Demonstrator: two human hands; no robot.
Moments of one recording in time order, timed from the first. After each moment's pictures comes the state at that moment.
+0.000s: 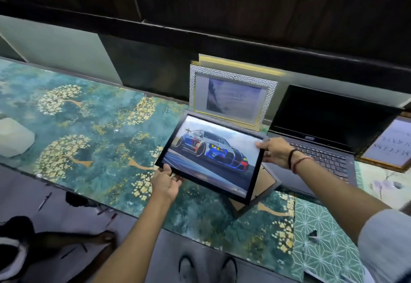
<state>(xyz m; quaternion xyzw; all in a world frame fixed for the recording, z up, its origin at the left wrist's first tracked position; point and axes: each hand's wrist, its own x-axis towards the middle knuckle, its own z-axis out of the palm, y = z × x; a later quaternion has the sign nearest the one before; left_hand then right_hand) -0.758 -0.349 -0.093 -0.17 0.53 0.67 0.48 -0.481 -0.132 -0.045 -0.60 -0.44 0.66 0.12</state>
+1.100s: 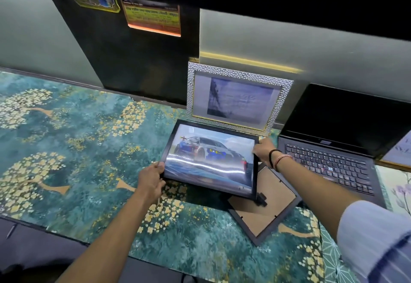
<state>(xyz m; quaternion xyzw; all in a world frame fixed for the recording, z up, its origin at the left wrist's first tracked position) -0.863 -0.285 -0.147 -0.03 0.67 0.54 0.50 -0.555 -0.051 -0.190 -0.71 -0.52 0.47 0.07</state>
